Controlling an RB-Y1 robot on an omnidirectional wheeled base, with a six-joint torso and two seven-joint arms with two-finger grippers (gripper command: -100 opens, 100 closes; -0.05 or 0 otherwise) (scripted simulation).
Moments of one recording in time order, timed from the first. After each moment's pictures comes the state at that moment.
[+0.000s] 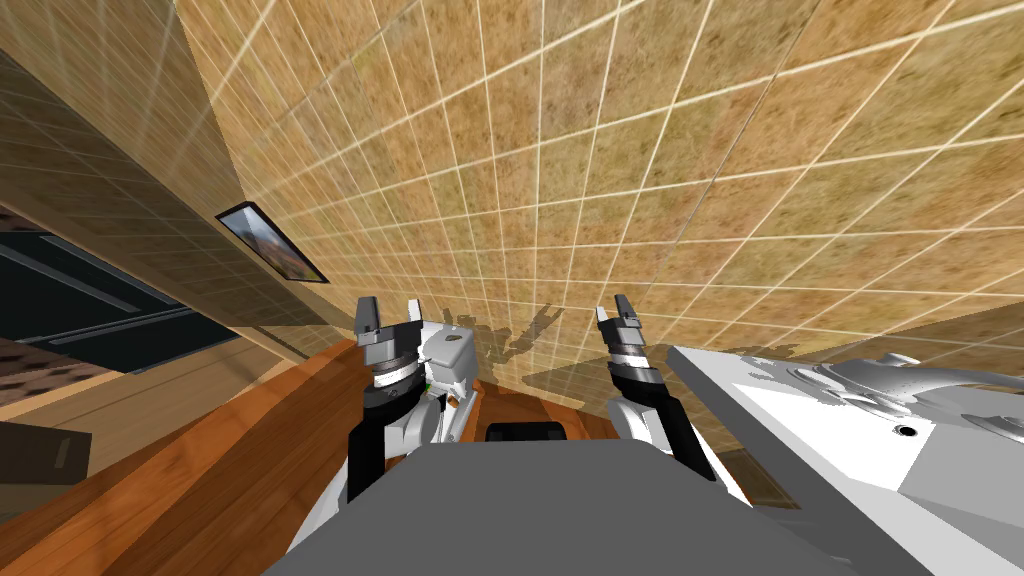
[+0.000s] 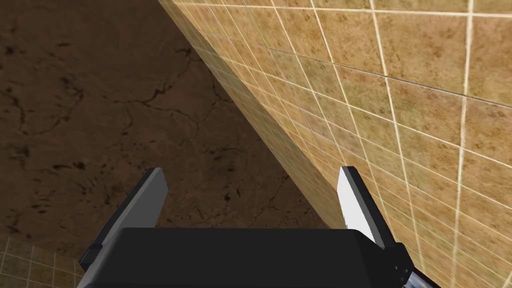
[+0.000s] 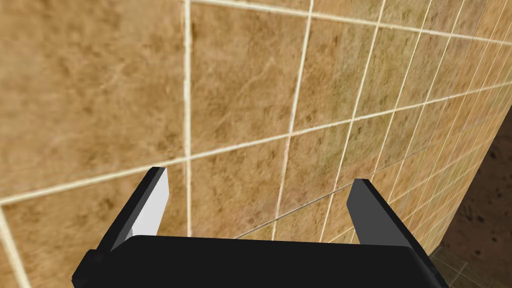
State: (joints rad) left arm 0.49 0.00 0.02 -2.39 0.08 -0.61 -0.11; right arm 0.50 -0.05 0.00 -2.26 -0.12 -0.41 0.12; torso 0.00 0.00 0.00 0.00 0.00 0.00
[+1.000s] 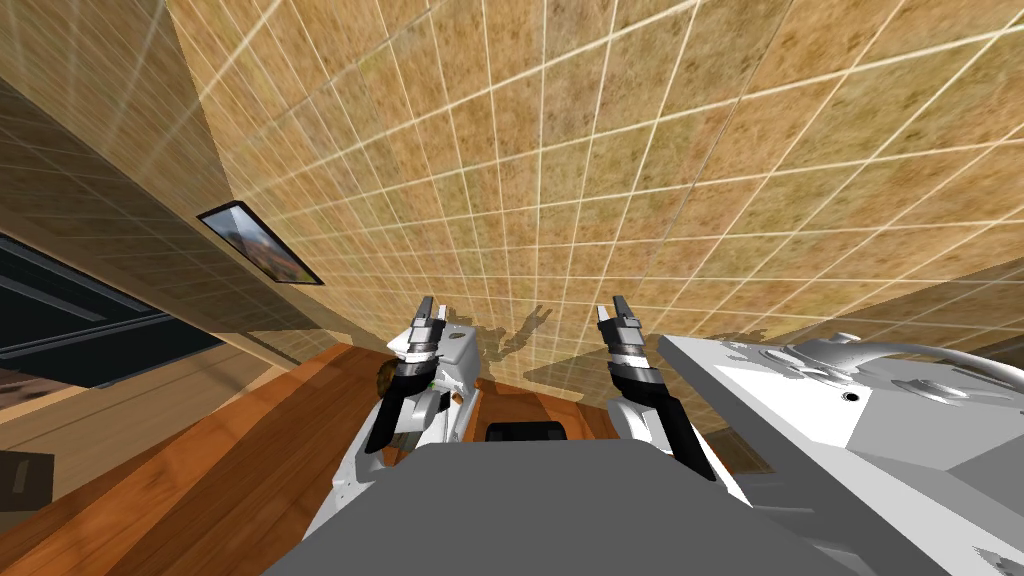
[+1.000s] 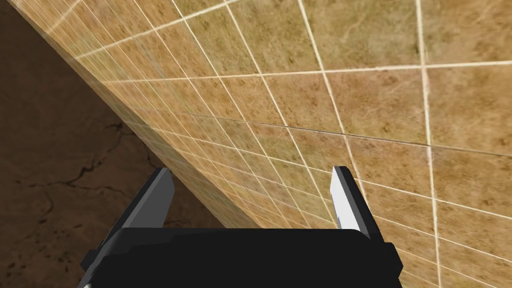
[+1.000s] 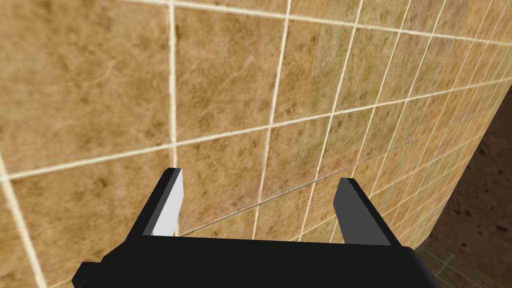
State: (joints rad) left arm 0.37 0.20 0.03 -2.22 0.06 -0.41 -0.08; right arm 0.50 -0.05 0.00 -2.26 -0.12 -0.41 0.12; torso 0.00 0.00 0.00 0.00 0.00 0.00
